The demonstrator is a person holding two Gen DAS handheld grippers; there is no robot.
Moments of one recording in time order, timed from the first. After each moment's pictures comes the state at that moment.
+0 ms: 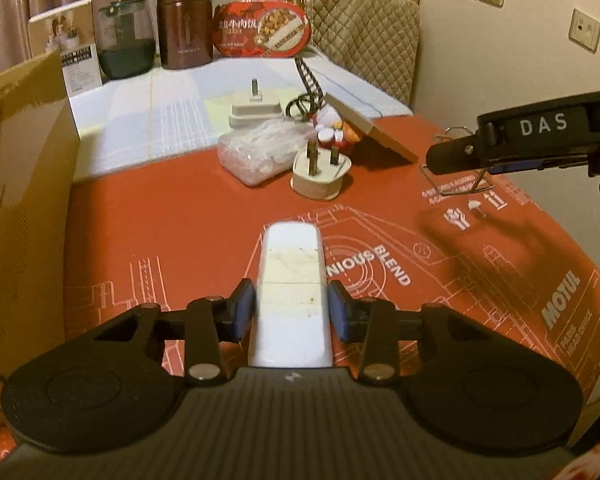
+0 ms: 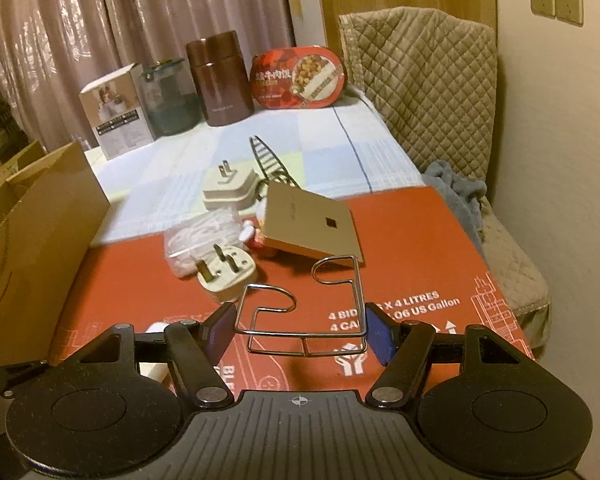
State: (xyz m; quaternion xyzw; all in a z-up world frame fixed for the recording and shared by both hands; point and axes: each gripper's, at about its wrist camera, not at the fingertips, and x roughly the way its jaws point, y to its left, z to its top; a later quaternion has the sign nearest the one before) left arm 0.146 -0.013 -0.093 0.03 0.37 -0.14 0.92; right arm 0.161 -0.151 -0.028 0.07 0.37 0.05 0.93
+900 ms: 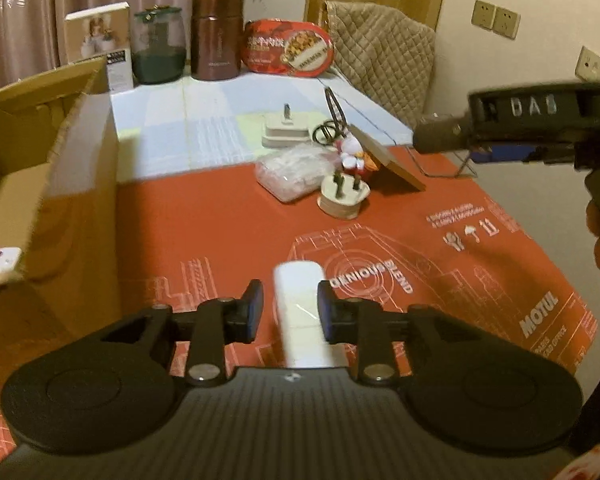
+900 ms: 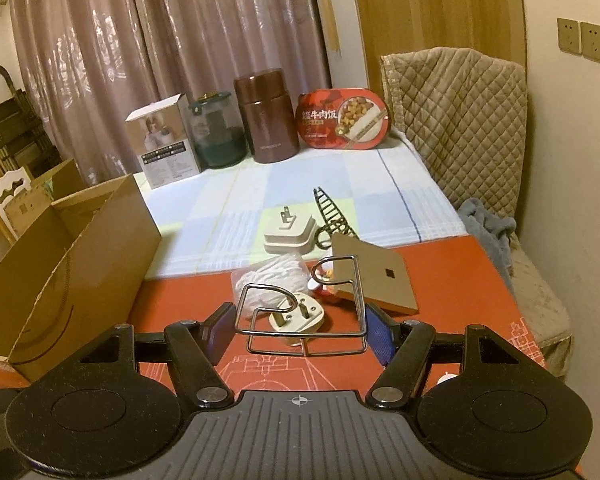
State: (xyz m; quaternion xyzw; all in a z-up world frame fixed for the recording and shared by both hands) left arm 0.127 0.018 -0.062 0.00 0.38 -0.13 0.92; right arm 0.155 -0.114 0.009 0.07 0.33 0.09 0.94
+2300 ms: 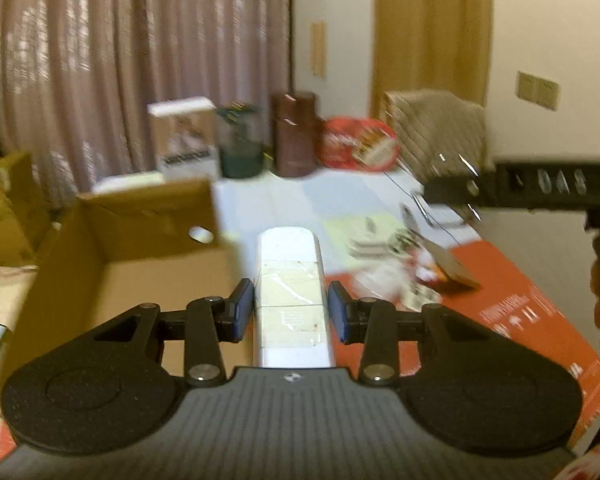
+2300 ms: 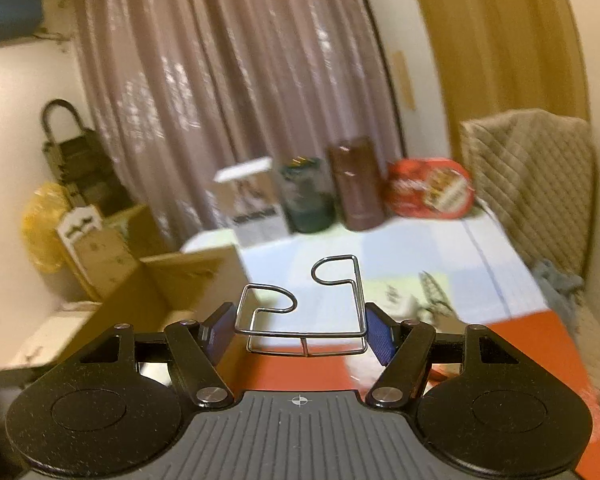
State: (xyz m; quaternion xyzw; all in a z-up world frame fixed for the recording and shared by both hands) left arm 0.113 0.094 0.048 0.02 0.27 -0.03 0.96; right arm 0.151 -0.048 0.079 0.10 0.24 0.20 0.94
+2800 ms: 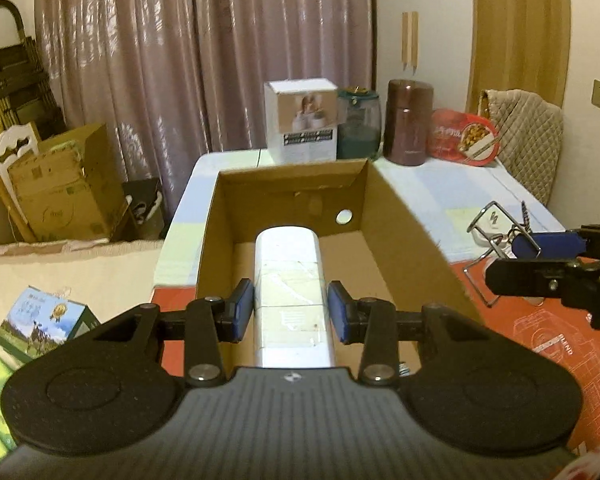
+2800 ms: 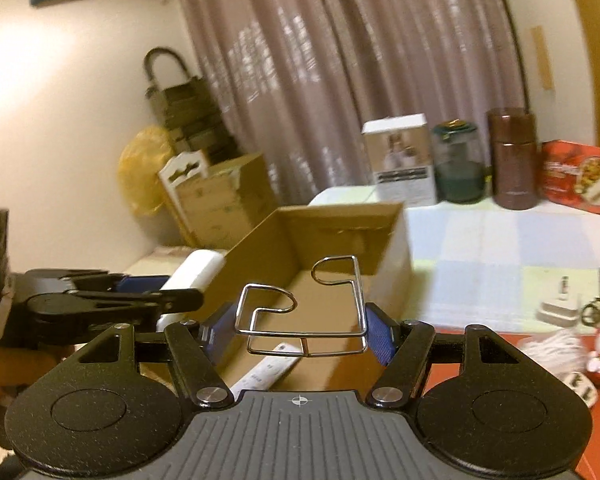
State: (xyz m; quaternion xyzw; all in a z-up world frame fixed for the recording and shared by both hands) left arm 0.110 0.229 0.055 0.01 0.31 0.05 0.95; right arm 0.152 0.076 0.057 0.06 0.28 0.36 0.89
